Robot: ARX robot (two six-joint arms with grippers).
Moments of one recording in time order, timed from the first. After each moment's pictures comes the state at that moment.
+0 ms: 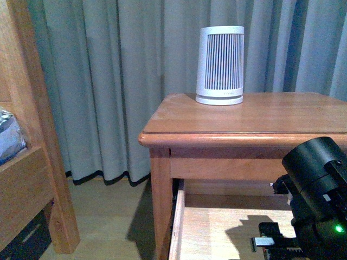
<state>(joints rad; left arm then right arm) 0.00 0.00 0.01 0.00 0.00 0.00 0.21 2.00 0.99 0.04 0.23 0.27</state>
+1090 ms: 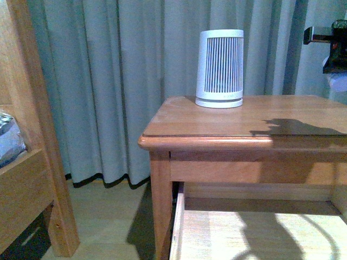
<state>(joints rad) 0.00 0.00 0.01 0.00 0.00 0.00 0.07 1.57 1.27 -0.10 0.19 0.20</state>
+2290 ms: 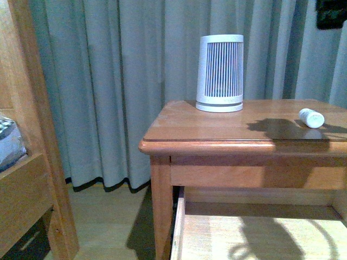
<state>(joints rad) 0.00 0.00 0.01 0.00 0.00 0.00 0.04 1.57 1.33 0.12 0.33 0.02</state>
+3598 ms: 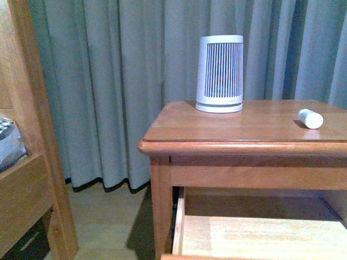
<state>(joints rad) 0.00 0.00 0.01 0.00 0.00 0.00 0.23 1.75 0.19 1.05 0.39 0.18</state>
